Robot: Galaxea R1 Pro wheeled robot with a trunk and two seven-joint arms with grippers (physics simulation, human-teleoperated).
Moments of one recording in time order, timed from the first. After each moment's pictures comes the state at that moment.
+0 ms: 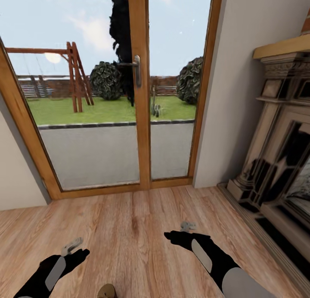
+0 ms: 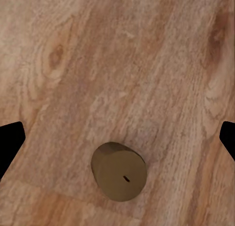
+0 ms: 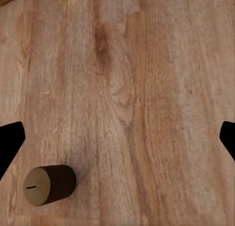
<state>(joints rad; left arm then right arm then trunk) -0.45 0.16 0.21 -0.58 0.45 0.44 0.07 -0.60 0.04 0.35 -0.55 -0.55 0.36 0.07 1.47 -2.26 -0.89</state>
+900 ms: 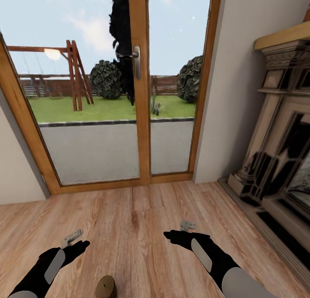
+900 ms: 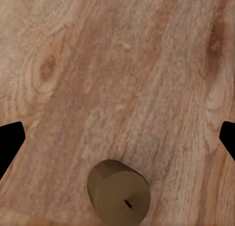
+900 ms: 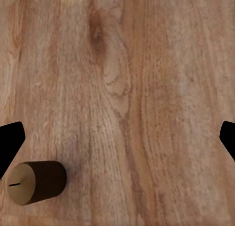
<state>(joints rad) -0.47 0.16 0.21 -0.63 0.45 0.45 0.06 -0.60 0.05 0.35 -0.56 -0.55 0.37 0.08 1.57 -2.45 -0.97</state>
